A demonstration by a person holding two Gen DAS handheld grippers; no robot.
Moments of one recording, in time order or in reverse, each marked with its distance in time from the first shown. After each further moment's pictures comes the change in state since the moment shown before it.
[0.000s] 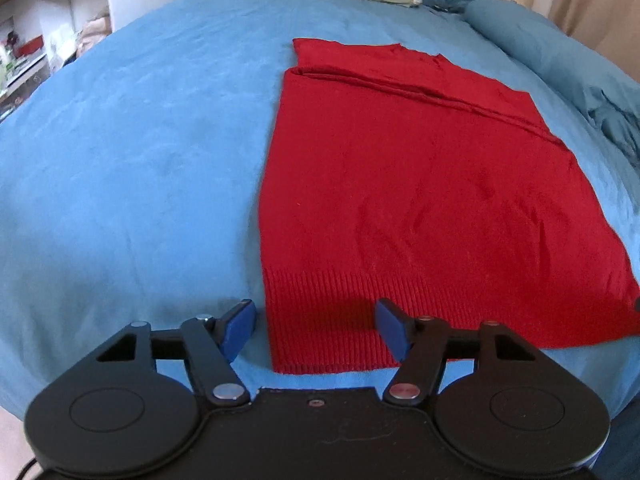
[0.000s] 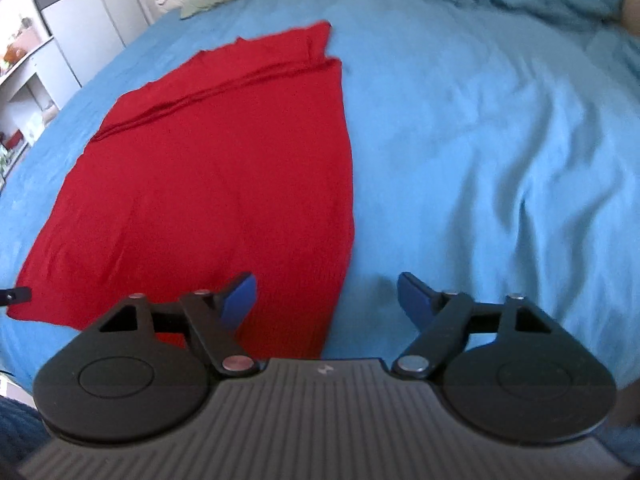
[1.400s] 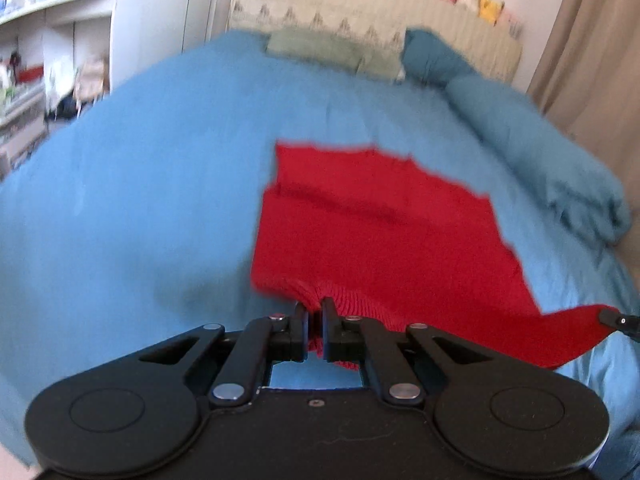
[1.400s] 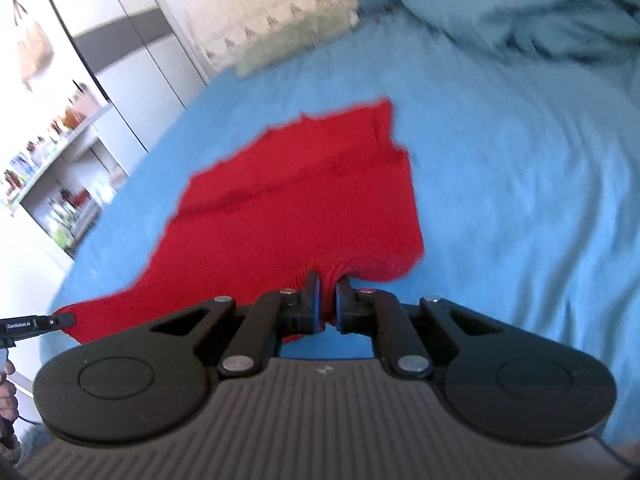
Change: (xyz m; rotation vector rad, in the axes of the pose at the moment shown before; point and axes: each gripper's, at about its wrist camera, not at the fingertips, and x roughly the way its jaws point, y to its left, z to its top) left arm -0.083 0.009 0.084 -0.094 -0.186 -0.108; right arm -0.058 0.012 0.073 0.033 -0.162 0.223
